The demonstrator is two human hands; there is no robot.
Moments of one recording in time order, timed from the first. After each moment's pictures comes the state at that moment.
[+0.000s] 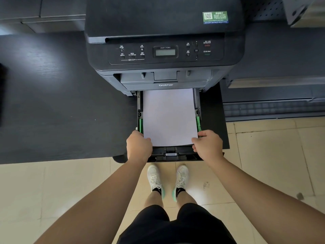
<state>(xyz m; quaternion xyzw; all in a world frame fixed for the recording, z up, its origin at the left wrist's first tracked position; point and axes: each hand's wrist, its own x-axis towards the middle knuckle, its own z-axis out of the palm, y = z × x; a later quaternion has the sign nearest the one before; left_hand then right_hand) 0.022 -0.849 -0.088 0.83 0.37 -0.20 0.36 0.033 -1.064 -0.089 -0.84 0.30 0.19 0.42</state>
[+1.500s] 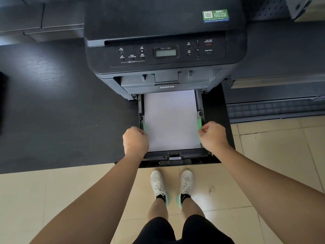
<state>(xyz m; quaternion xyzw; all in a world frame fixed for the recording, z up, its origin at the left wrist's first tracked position) 0.048 -0.828 -0.104 0.88 0.32 -0.17 0.31 0.069 -1.075 -0.105 -0.92 0.18 0.18 0.30</state>
